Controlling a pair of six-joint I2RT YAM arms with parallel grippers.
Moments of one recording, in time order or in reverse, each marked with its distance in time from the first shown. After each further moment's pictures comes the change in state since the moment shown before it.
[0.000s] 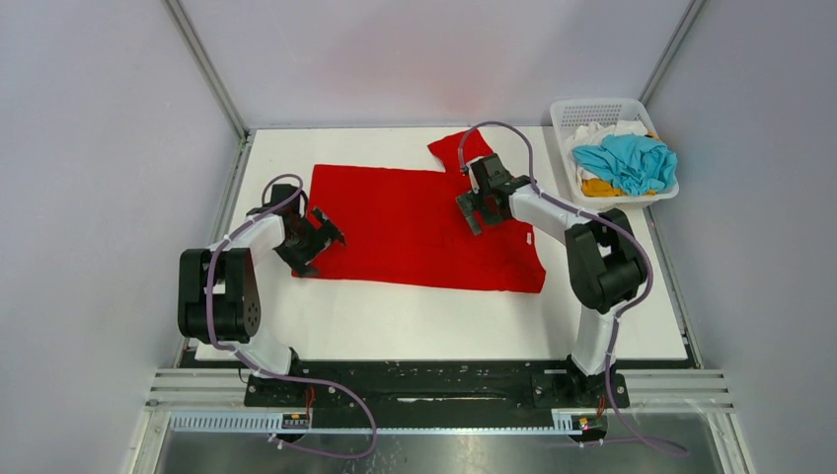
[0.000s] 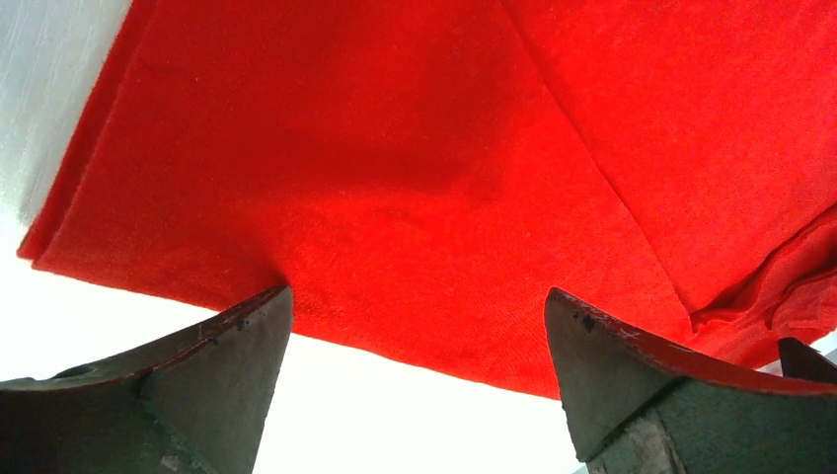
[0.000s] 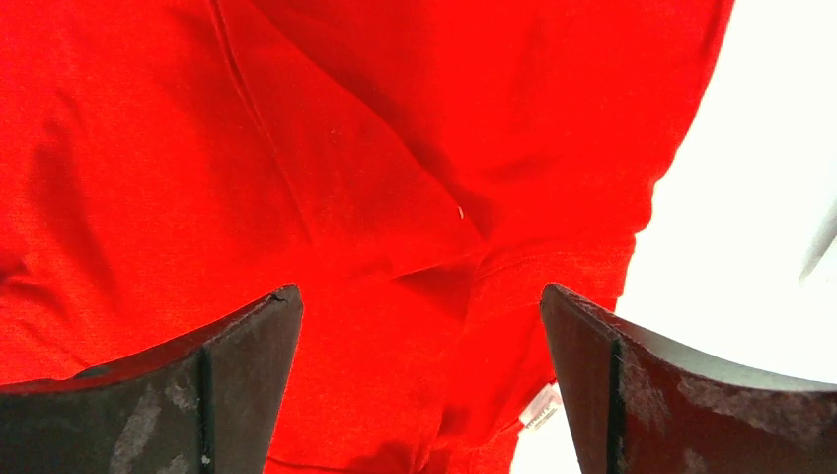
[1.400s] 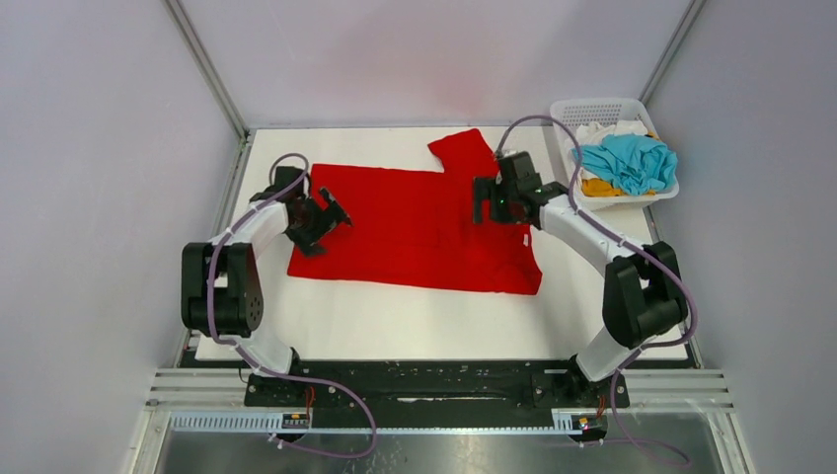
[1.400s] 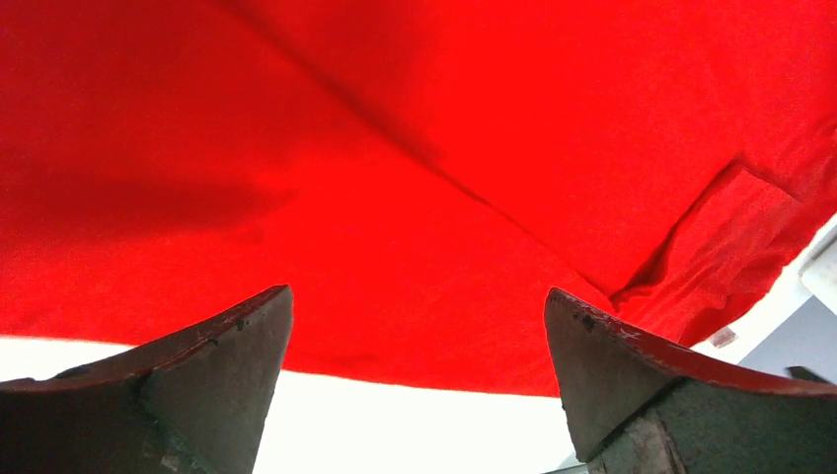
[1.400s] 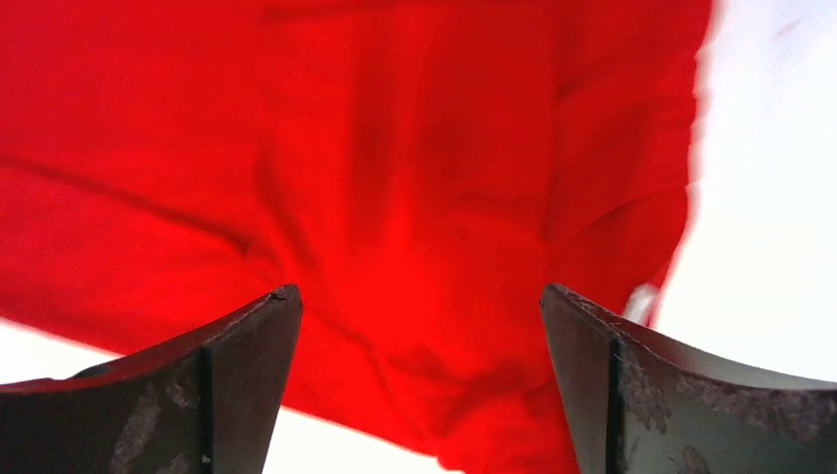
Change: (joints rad) left arm -0.010 0.019 0.099 -0.001 0.043 0.035; right arm -0.080 -0.232 -0.110 0.035 -0.159 0.379
